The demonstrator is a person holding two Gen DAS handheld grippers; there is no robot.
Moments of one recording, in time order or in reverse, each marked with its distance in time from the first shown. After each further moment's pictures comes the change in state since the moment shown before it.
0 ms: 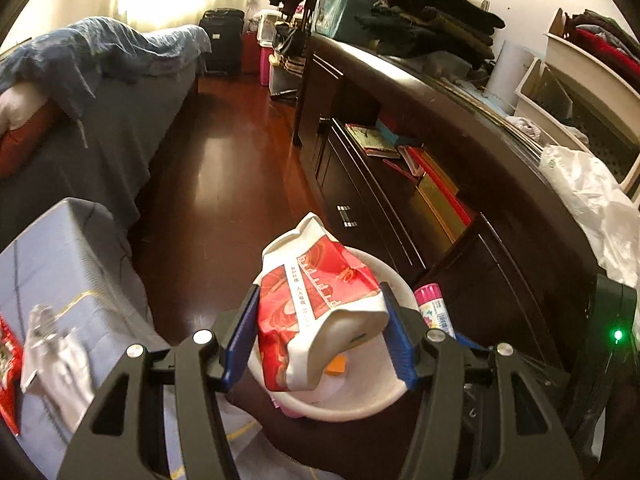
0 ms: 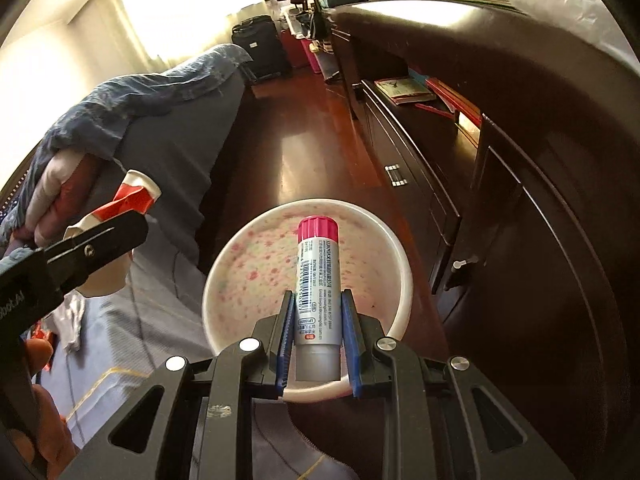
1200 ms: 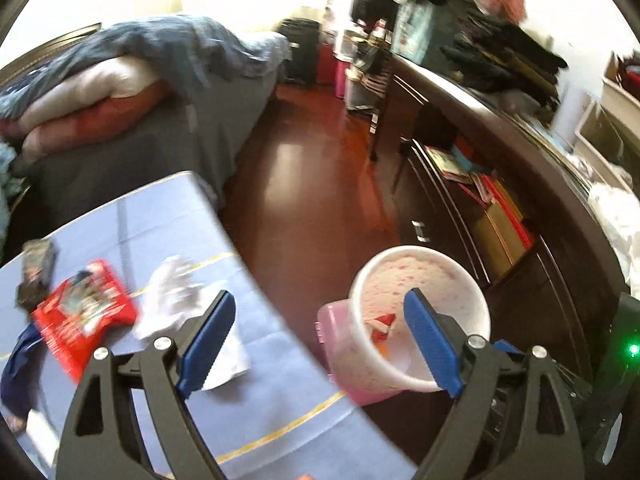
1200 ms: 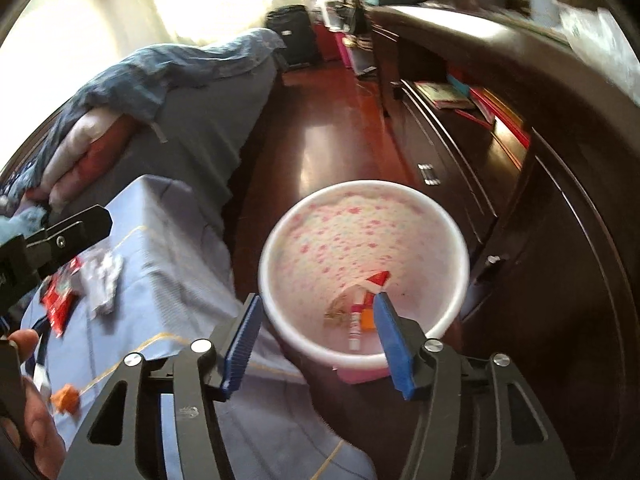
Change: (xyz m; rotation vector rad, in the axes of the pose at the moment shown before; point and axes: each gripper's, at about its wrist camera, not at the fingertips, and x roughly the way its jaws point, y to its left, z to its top) left arm -0.090 0.074 -0.032 -0.156 -0.078 0.249; right arm -0.022 0.068 -0.026 -0.124 0.023 0.043
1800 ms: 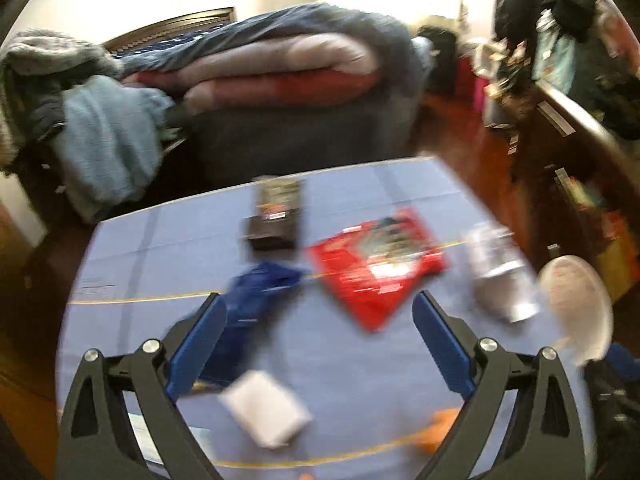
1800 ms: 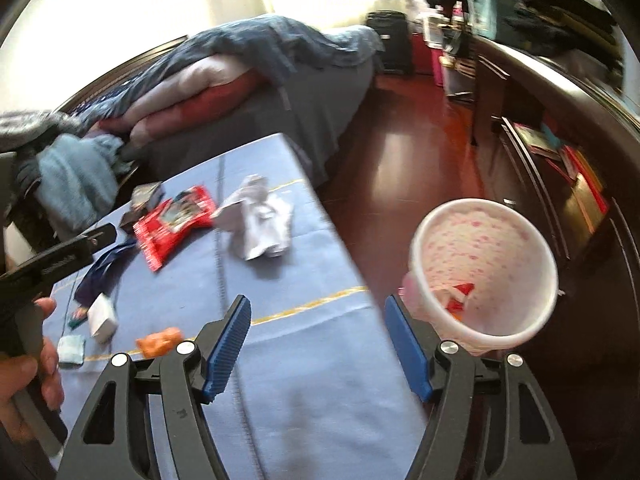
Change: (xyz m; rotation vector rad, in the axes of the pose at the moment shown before) left arm -0.079 0.180 -0.047 -0.173 0.021 0.458; right arm -0.034 0.126 -0.039 -0.259 0.017 0.182
